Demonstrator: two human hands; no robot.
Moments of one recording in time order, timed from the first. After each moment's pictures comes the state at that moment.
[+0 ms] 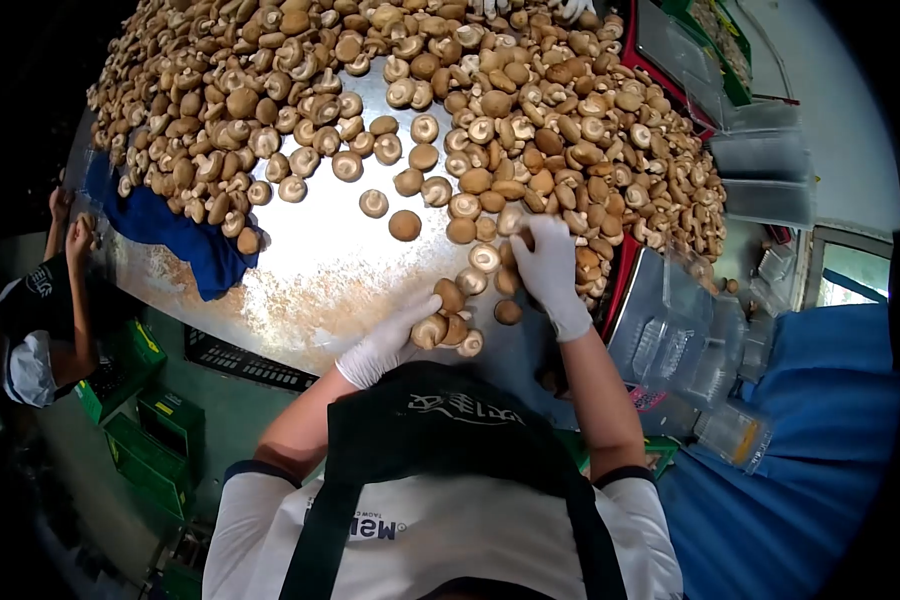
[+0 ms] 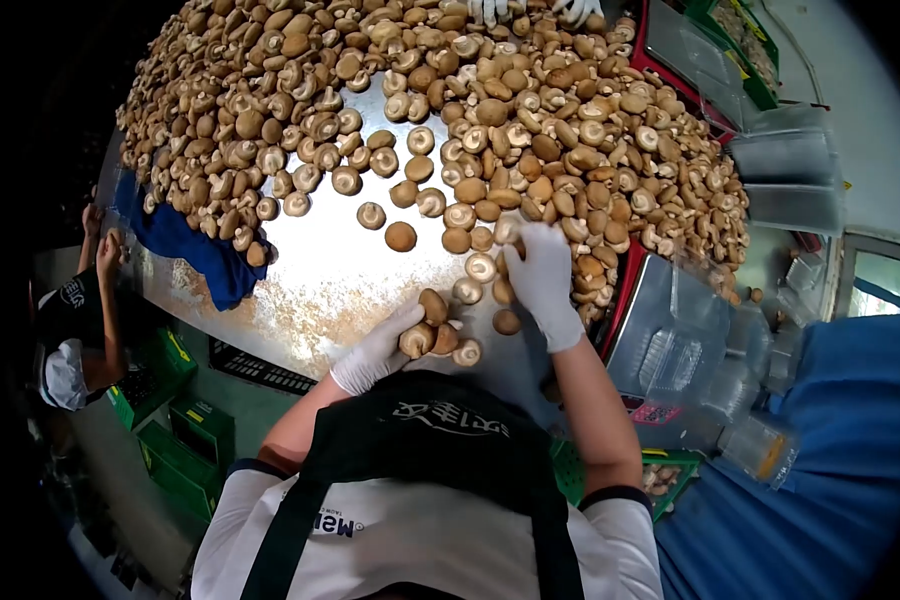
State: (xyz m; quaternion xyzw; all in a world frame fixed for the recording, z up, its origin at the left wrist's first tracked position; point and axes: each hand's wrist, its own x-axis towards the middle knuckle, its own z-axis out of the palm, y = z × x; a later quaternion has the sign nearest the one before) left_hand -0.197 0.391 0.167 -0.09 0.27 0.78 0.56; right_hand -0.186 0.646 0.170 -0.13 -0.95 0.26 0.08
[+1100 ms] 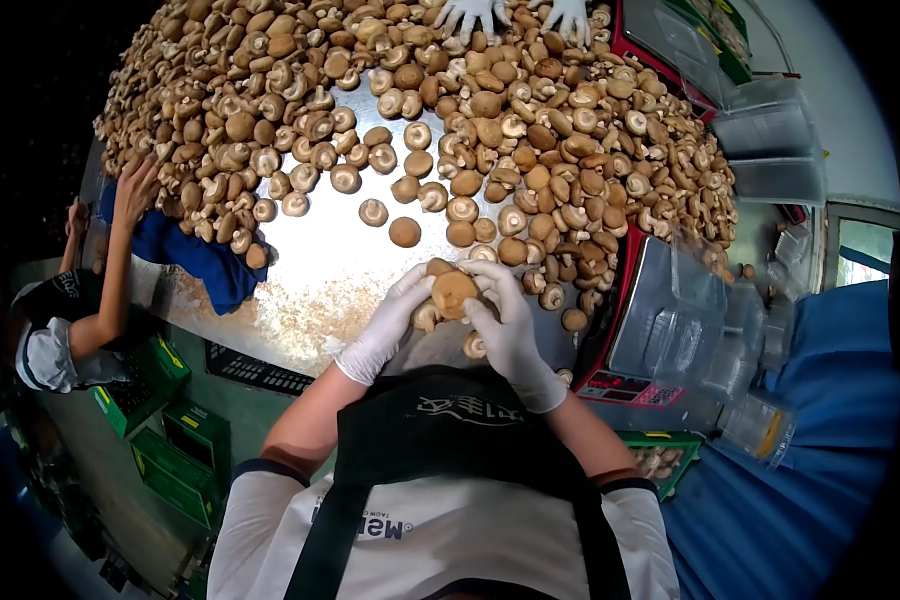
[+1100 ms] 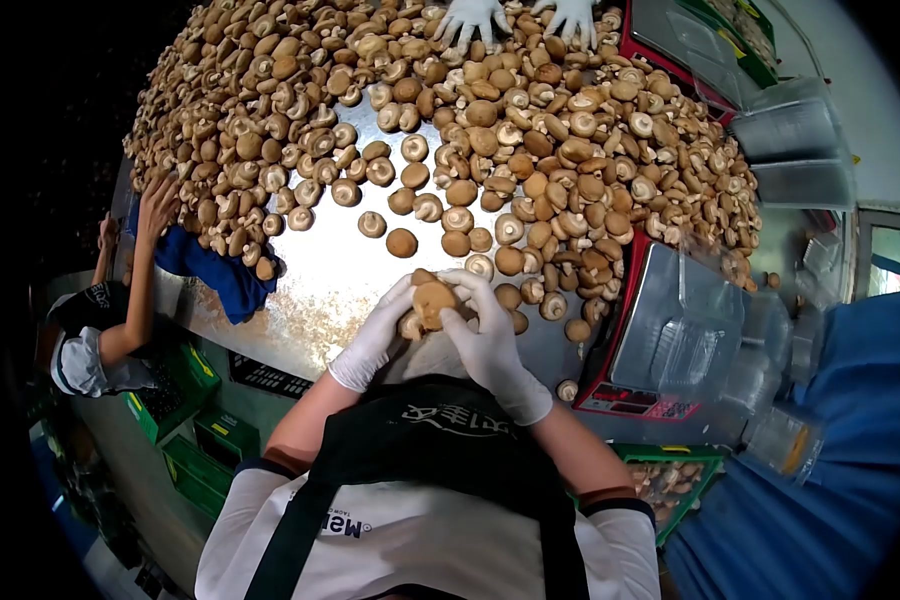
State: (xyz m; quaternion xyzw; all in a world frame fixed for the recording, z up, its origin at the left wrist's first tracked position) left_hand -0.218 0.396 0.164 -0.10 0.40 0.77 0.50; right_hand -0.146 0.551 0.243 -0.19 -0.67 0.71 0.00
